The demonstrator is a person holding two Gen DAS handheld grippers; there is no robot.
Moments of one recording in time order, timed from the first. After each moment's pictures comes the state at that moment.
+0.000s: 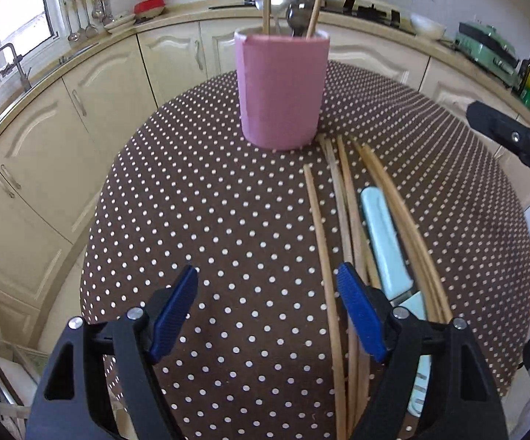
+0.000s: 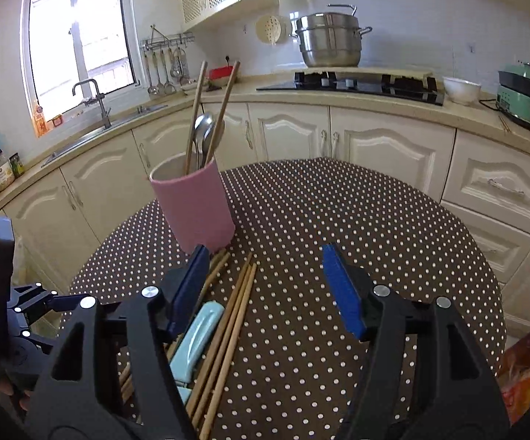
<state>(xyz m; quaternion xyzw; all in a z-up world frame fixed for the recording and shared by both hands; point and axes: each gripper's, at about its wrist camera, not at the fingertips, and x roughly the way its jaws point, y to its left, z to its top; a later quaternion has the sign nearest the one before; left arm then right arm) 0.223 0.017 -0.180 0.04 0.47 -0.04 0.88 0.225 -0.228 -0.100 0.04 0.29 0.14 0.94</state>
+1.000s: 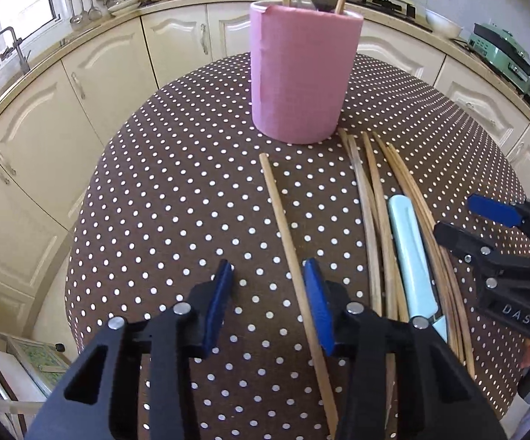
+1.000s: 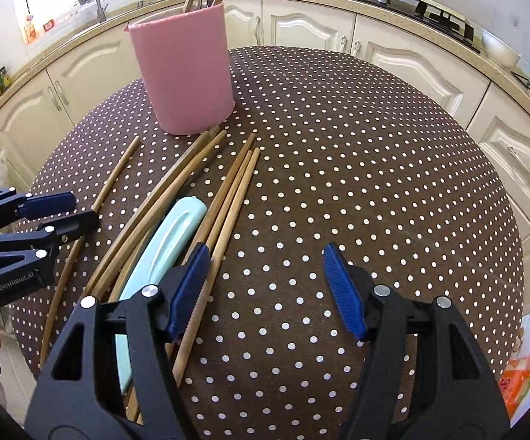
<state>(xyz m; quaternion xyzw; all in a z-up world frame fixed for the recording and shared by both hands) 0.253 0.030 -0.192 0.02 0.49 -0.03 0.87 0.255 -0.191 -0.162 -0.07 0.45 0.14 0.88</state>
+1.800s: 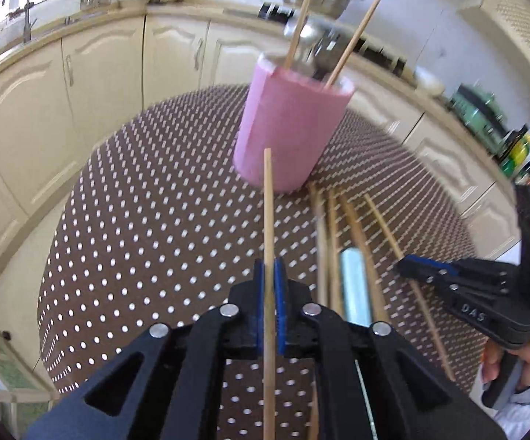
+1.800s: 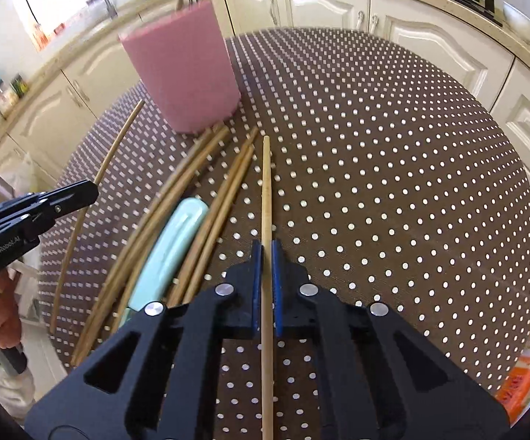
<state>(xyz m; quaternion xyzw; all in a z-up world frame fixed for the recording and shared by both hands) 0.249 0.045 -0.163 -0.10 0.43 -0.09 0.89 0.281 -0.220 -0.148 0.00 0.49 0.21 0.85</state>
